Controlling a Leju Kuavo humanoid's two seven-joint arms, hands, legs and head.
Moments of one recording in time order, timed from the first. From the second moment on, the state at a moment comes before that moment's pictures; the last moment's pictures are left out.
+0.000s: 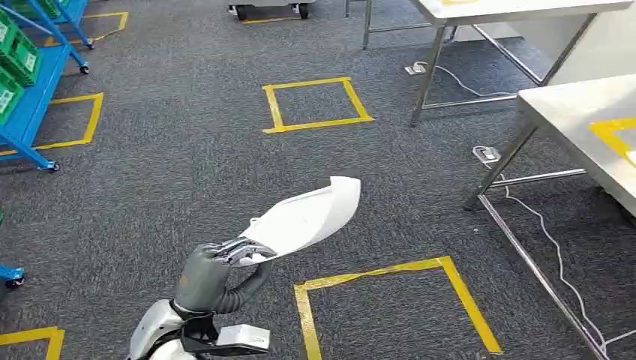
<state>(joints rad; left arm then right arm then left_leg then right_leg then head) 0.14 -0.06 -0.41 -1.55 -0.79 0.51 -0.43 -0.07 0.15 -1.11 -0.22 0.84 0.01 -0.51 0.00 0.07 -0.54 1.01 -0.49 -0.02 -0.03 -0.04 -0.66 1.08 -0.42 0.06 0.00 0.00</state>
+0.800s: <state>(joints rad) 0.14 -0.06 -0.40 -1.55 -0.77 0.50 -0.44 -0.07 0.15 -1.12 -0.22 0.86 -0.01 -0.49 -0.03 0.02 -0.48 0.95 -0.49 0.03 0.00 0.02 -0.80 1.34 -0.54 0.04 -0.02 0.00</state>
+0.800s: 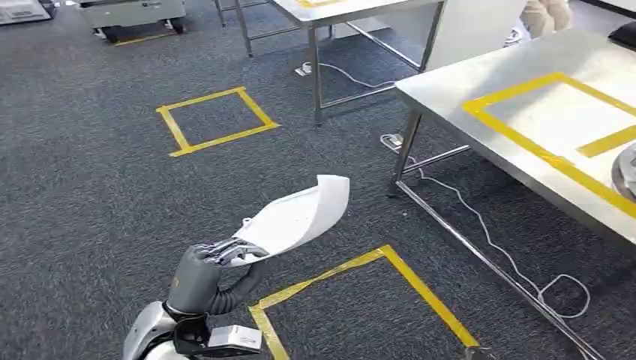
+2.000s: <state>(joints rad) 0.14 -0.06 -0.39 -1.55 -0.78 0.48 -0.44 -0.05 0.14 -1.12 -0.22 0.90 -0.01 -0.46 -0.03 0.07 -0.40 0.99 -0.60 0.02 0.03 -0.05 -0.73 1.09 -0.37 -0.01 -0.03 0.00</state>
